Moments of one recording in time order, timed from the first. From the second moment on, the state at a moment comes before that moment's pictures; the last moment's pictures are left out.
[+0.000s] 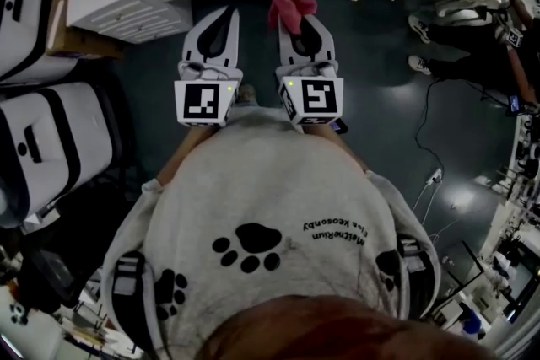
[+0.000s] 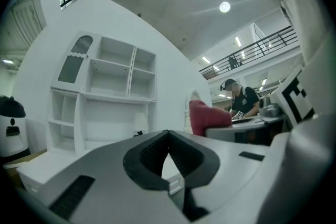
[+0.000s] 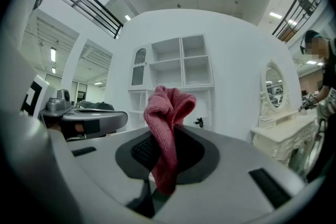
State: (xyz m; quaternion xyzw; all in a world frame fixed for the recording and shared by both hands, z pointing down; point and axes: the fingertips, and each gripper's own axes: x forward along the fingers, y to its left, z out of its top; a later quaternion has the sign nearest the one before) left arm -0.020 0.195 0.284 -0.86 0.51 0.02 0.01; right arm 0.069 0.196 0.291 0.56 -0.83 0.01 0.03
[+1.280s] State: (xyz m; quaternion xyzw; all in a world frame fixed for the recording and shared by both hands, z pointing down) left arm -0.037 0.118 0.283 -0.86 0.51 0.03 0.01; right arm 0.055 0.114 0.271 0.56 -0.83 -0.03 0.01
